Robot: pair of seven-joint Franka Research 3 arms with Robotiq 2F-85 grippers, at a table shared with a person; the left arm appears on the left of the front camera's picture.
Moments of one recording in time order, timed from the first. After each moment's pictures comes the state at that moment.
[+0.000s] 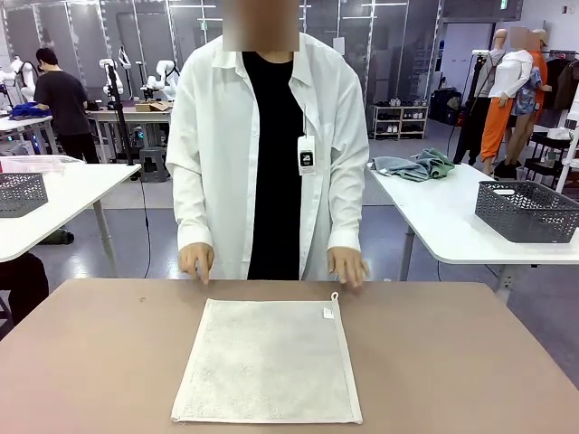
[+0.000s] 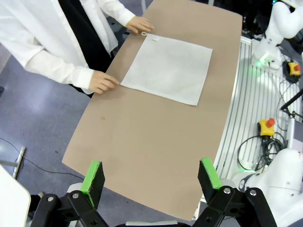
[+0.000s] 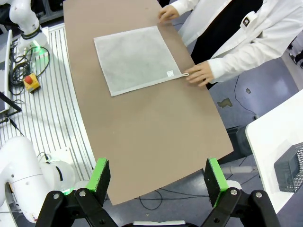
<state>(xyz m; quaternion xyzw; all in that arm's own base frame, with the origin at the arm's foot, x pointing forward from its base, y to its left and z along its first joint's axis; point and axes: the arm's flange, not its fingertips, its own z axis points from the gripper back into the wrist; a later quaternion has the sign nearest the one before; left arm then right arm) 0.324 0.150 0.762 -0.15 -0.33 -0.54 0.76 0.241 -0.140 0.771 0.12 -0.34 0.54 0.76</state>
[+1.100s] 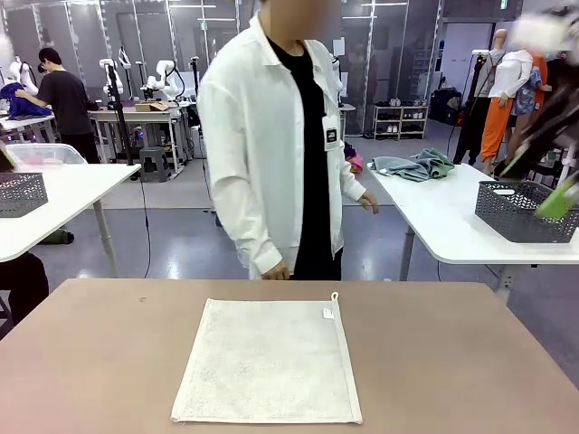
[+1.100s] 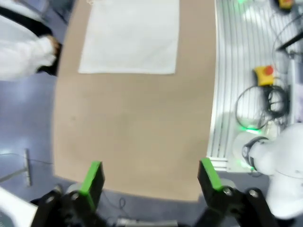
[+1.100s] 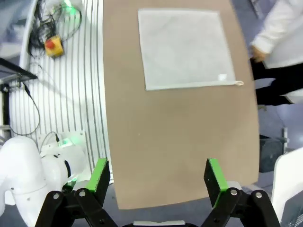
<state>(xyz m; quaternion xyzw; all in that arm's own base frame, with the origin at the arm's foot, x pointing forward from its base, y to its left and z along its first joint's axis) 0.331 -0.038 0.689 -0.06 -0.16 -0.68 0.71 0.285 0.050 0.683 0.10 -0.18 0.66 0.73</state>
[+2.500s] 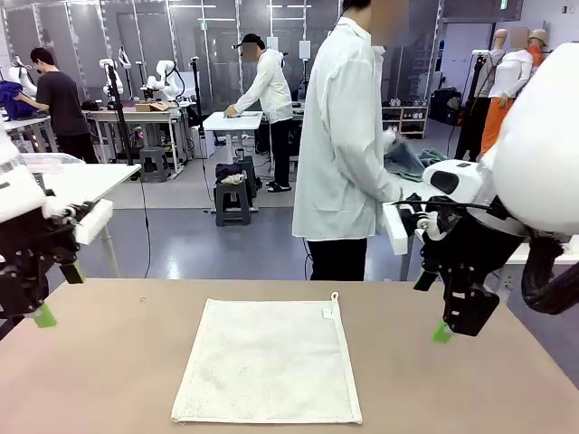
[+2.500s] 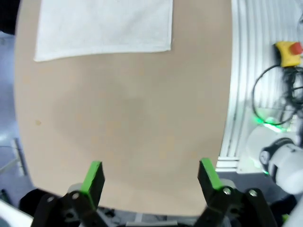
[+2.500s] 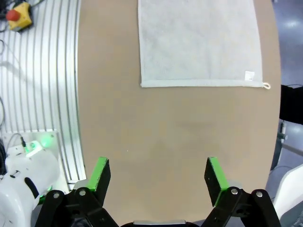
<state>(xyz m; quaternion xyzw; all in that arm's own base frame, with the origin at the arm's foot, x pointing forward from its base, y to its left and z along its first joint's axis) 0.340 -0.105 0.526 0.00 -0.09 -0.69 0.71 0.298 0.139 0.523 0.02 -0.15 0.69 0.71</state>
